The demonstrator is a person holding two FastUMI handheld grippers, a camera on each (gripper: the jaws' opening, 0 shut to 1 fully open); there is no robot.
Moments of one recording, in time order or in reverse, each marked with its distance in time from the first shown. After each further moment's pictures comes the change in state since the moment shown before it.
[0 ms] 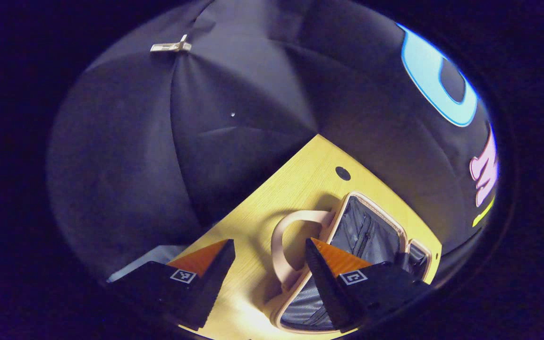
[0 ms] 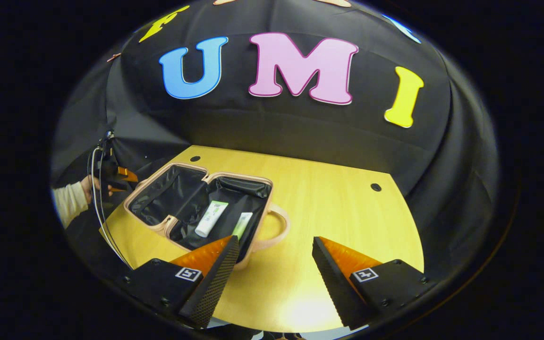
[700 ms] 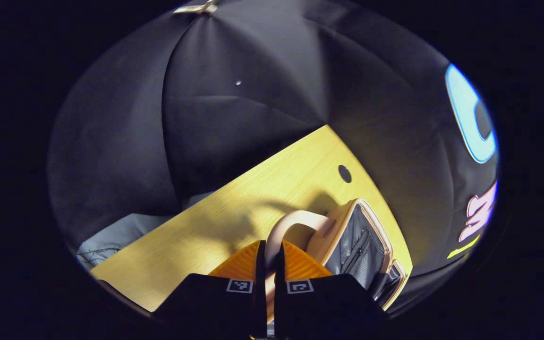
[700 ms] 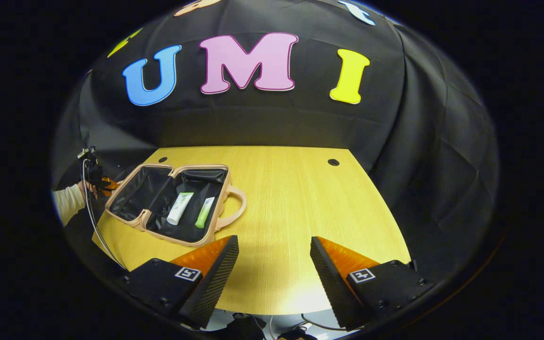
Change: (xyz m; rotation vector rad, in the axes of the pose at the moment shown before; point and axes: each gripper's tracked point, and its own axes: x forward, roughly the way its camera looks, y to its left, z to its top) left arm 0.019 -0.019 0.003 -0.077 0.040 -0.035; right arm -0.034 -0.075 -0.031 0.129 0.034 -0.149
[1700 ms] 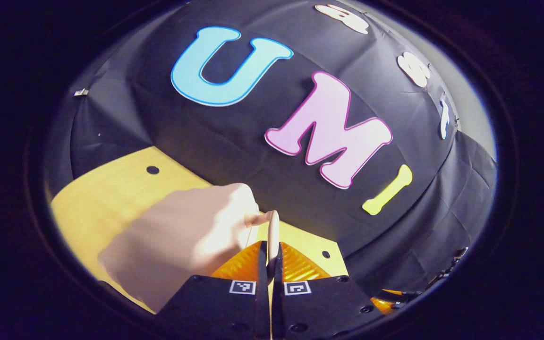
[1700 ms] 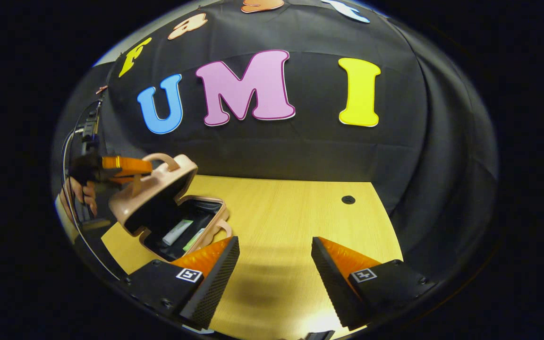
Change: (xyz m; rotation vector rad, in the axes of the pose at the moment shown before) left arm -0.185 -0.408 -0.254 0.288 -0.195 -0.487; right arm 0.071 -0.096 0.071 -0.018 -0.180 0.286
